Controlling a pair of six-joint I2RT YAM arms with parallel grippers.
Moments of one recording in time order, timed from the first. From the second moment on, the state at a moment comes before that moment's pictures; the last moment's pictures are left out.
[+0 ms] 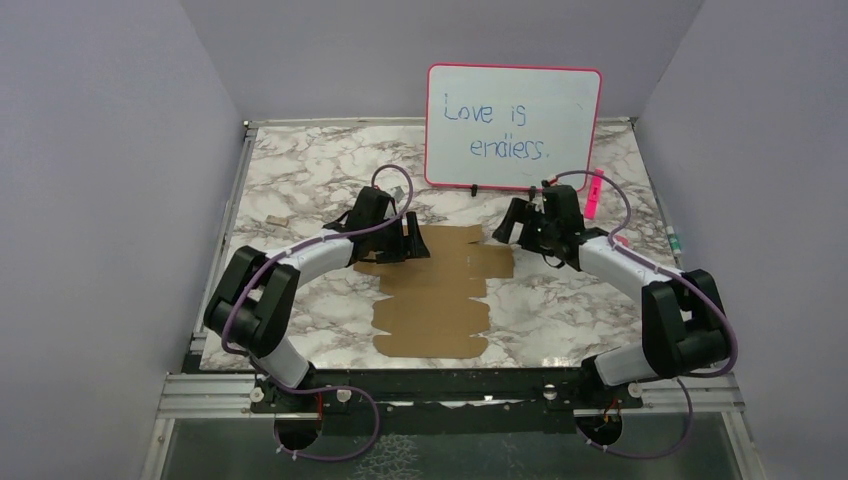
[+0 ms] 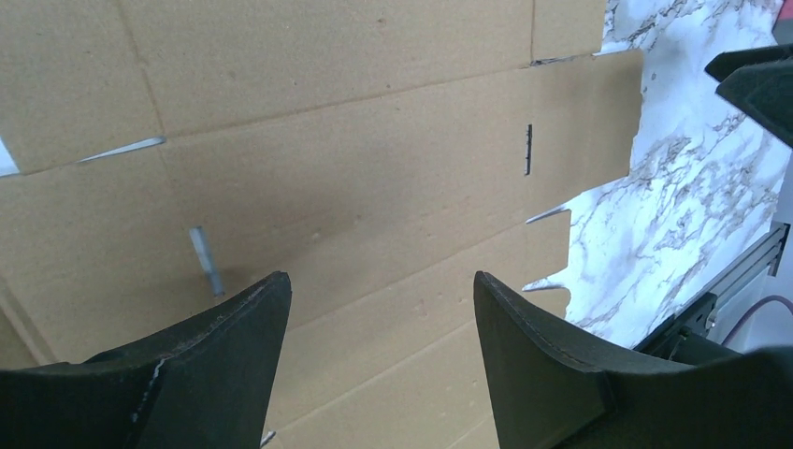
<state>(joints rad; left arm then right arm) -0.47 1.59 0.87 -0.11 0.34 -0.57 0.31 1.44 0.78 -0.08 -0.11 0.52</state>
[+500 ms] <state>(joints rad) -0.48 1.66 0.87 -0.07 0.37 -0.57 0.27 1.47 0.63 0.03 -0.24 0.54</state>
